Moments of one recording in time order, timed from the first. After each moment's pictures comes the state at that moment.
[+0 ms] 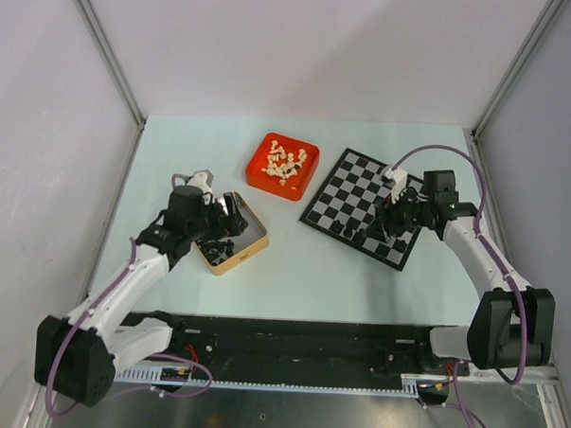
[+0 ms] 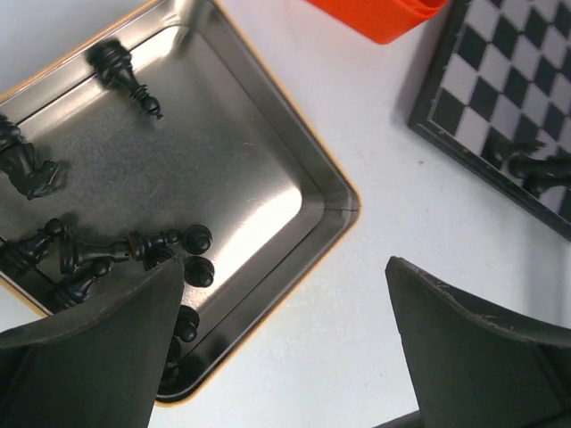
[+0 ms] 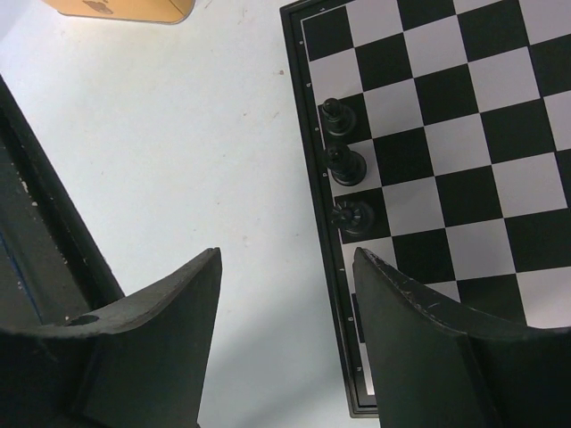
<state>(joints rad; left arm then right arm) -0.30 0.97 0.67 -0.31 0.09 -0.48 0.10 1.31 0.95 -0.54 -0.78 -0.42</state>
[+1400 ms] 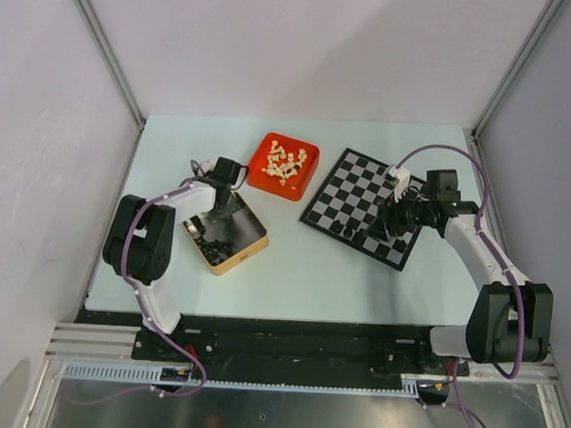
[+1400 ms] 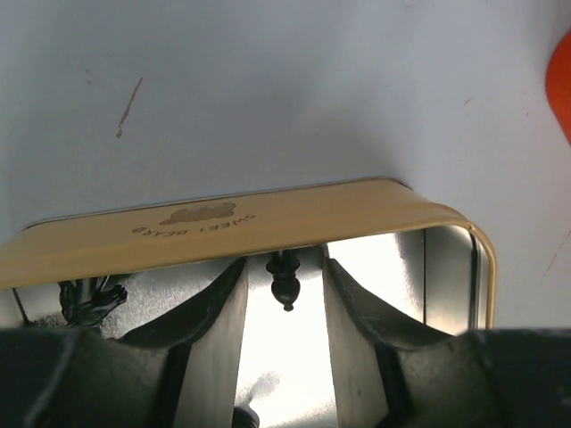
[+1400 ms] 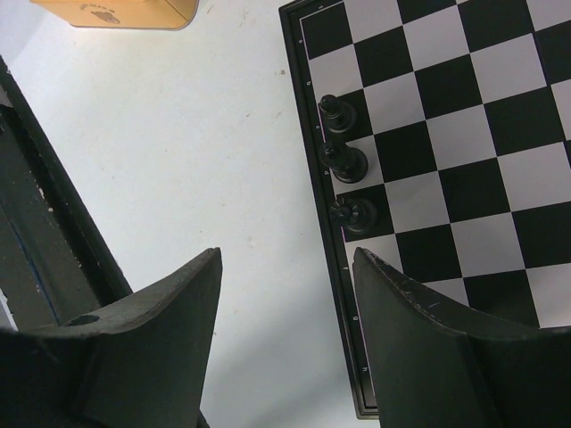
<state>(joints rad) -0.30 1.79 1.10 -0.43 -0.36 -0.79 0.07 1.34 0.96 -0.55 -0.83 -0.40</state>
